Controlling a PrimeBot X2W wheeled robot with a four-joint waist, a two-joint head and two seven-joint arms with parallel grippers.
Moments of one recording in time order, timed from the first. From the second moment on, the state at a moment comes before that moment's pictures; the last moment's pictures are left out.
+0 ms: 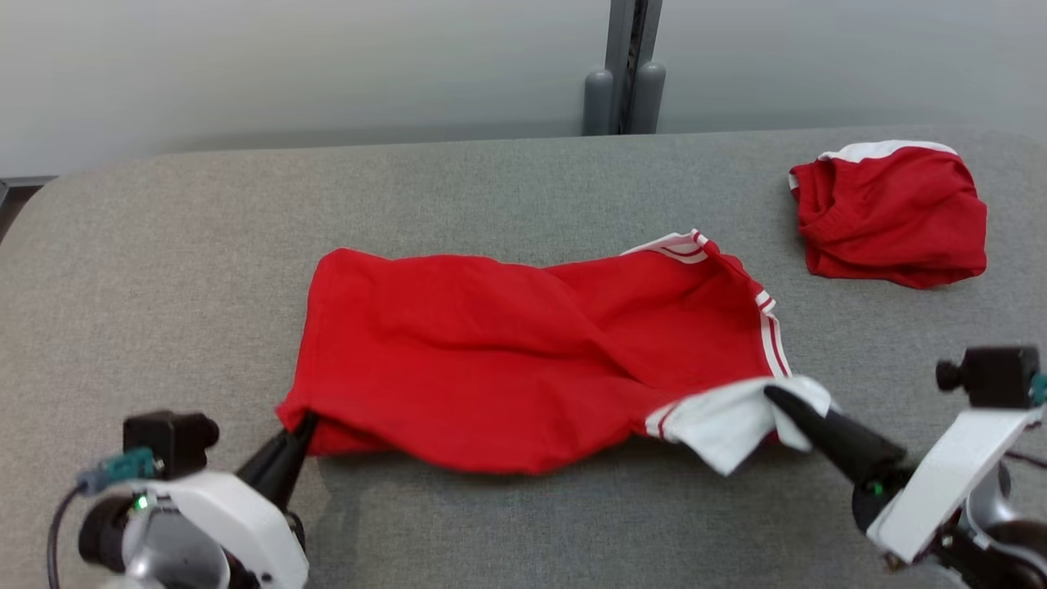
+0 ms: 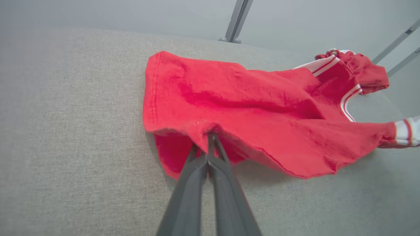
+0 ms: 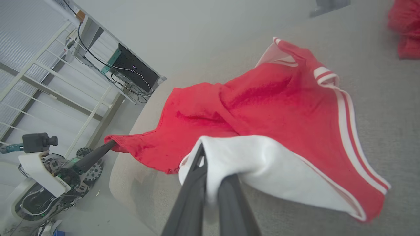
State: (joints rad) left arm 0.01 0.40 -0.30 -0.11 -0.71 0.11 0.26; right arm -0.04 -0.32 0.16 -0.16 1.00 0.13 0.53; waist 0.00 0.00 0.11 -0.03
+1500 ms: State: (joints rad) left arm -1.65 0.55 -0.54 0.62 -0.69 -0.13 0.08; right arm -1.78 -0.47 0.44 0.46 1.04 0.13 0.01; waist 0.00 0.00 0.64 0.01
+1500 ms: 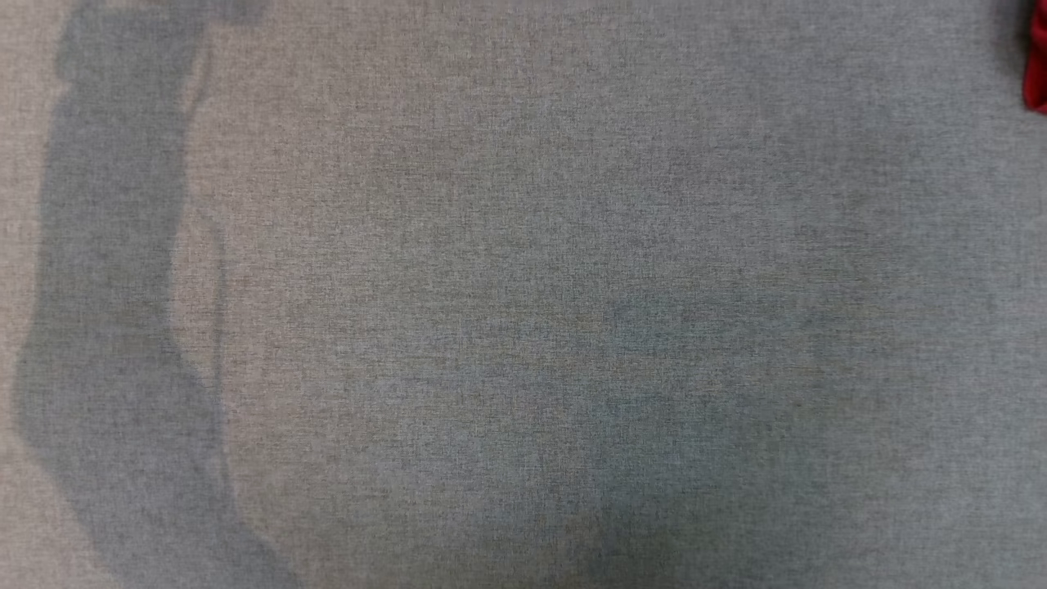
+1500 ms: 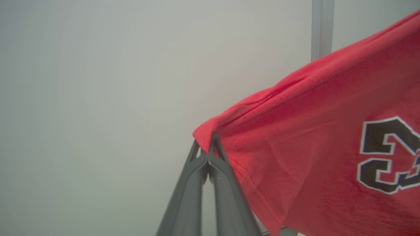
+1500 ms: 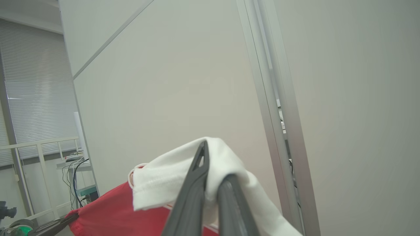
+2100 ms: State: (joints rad) left arm -1.47 0.58 -0.86 0.64 -0.96 -0.13 0.06; right arm -1.60 -0.60 0.85 0.41 1.20 0.13 -0.08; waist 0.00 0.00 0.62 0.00
